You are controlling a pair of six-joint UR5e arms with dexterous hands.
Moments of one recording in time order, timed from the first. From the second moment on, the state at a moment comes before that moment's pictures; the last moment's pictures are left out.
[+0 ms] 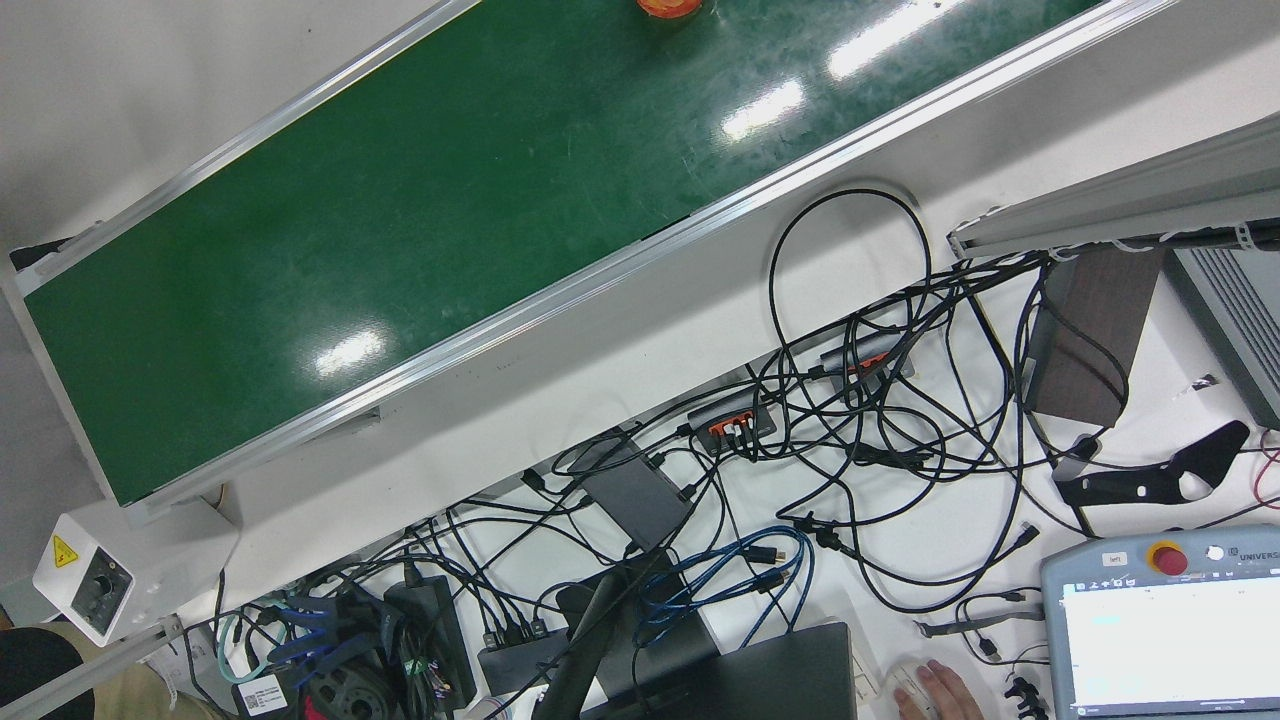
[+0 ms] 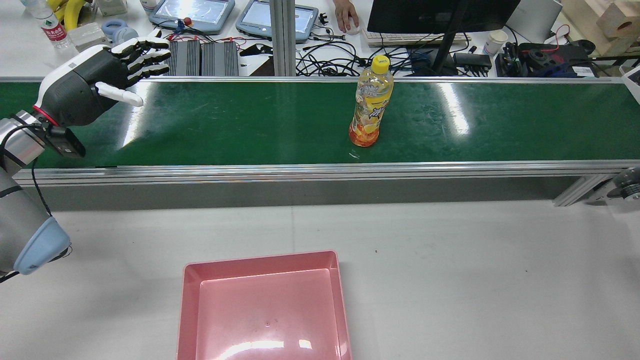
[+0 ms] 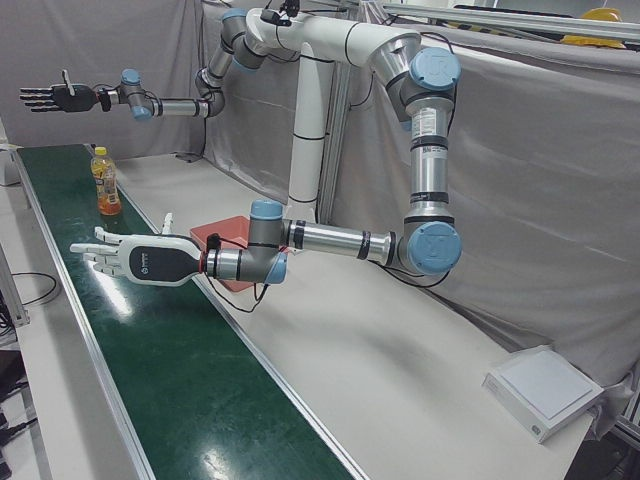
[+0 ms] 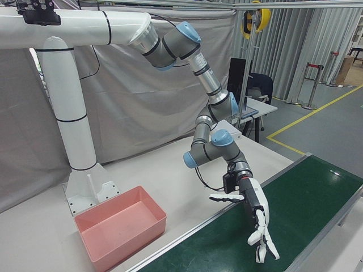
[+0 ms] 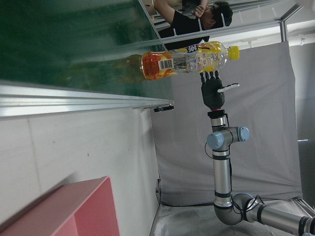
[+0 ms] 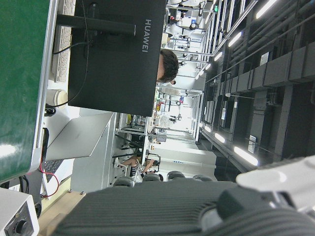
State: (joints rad) left arm -0.96 -1.98 -1.69 0.07 1.41 0.37; right arm 1.59 -1.57 1.64 -3.27 -1.58 -0.10
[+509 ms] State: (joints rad) left arm -0.95 -1.98 -1.69 0.07 1.41 0.37; right arm 1.59 -1.57 1.65 -3.27 -1.58 -0.10
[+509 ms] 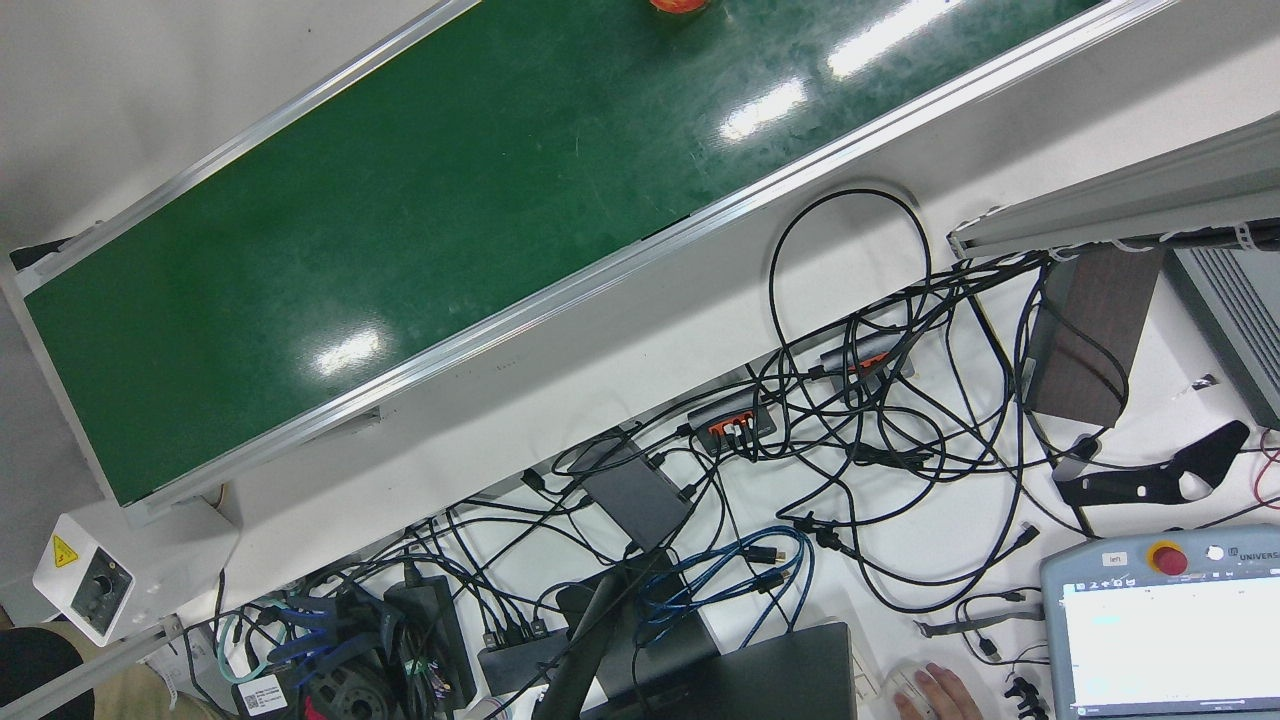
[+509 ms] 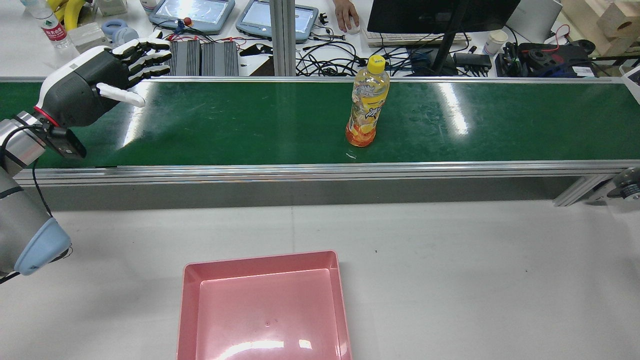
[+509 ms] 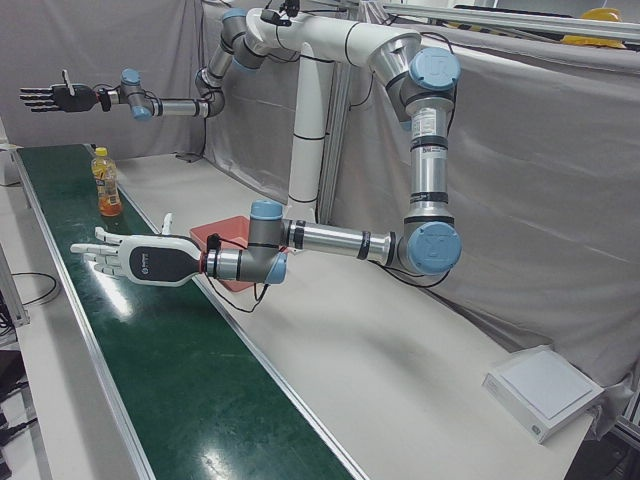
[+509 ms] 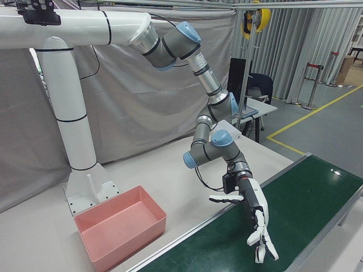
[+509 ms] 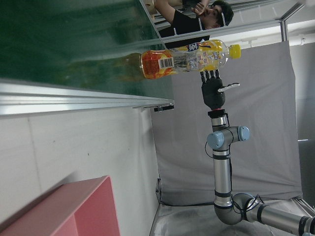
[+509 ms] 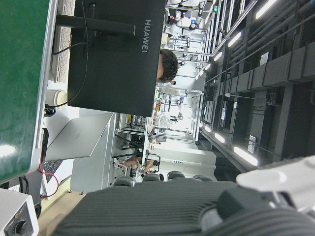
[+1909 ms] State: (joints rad) left arm -0.96 -1.98 -1.71 0.07 1.41 0.37; right arm 1.59 -1.57 1.65 -3.27 -1.58 -0.10
